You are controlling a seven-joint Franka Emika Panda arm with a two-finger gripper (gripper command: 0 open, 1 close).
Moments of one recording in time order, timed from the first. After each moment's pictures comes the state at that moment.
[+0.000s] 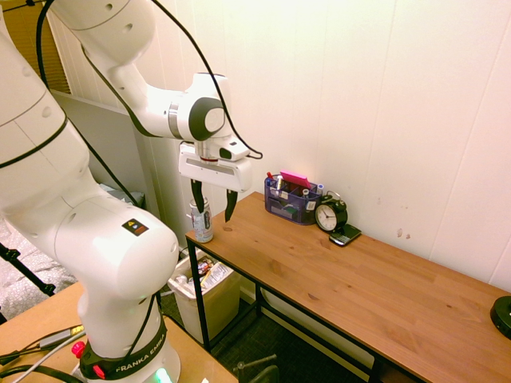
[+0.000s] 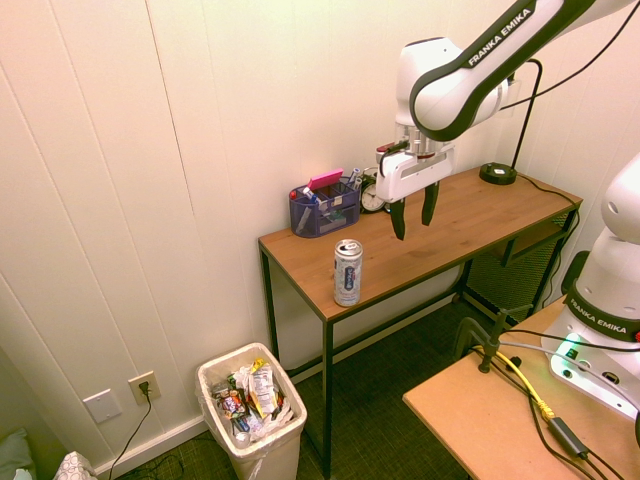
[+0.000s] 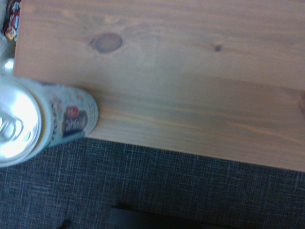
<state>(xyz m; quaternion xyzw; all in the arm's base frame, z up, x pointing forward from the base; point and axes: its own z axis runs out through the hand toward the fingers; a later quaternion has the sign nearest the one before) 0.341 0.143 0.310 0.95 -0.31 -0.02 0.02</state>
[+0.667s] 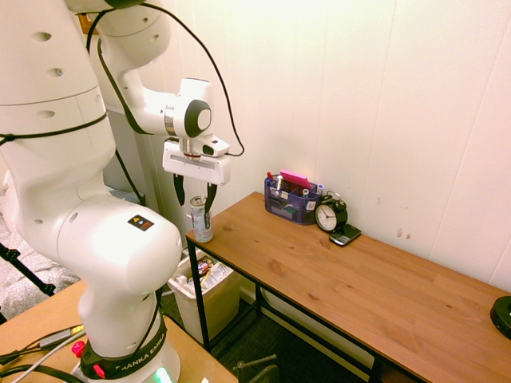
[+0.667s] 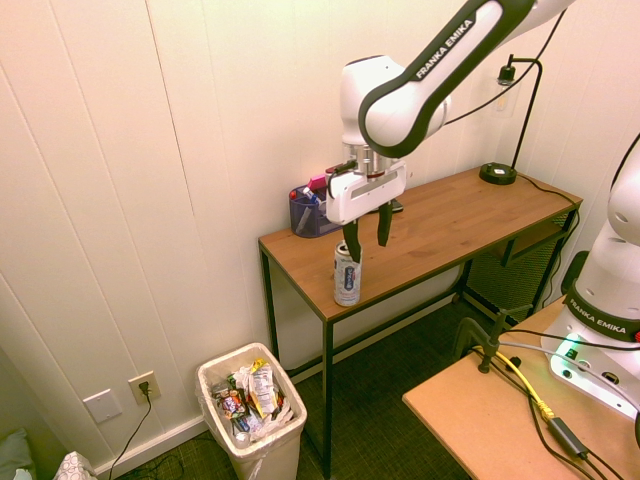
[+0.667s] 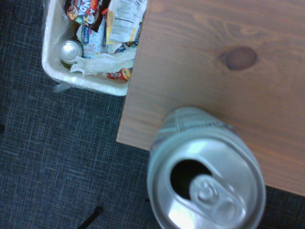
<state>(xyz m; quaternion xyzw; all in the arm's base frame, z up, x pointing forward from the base) 0.388 0.238 0.281 0.96 -0.27 -0.06 0.01</state>
